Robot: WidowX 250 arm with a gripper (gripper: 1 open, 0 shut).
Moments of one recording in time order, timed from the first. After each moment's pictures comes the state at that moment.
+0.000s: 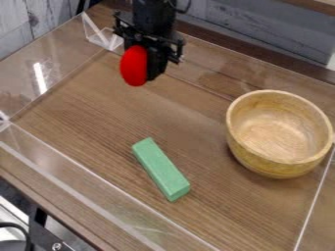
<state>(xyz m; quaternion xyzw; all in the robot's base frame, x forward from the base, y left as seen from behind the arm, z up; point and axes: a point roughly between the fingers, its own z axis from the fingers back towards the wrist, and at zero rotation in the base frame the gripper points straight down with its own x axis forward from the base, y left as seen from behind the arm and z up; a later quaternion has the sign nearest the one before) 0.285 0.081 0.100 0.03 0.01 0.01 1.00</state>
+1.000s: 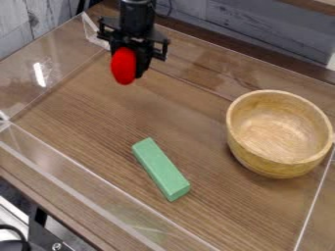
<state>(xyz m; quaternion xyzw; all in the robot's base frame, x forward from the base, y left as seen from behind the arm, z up) 0.301 0.109 0.074 0.05 0.02 0.11 0.99</state>
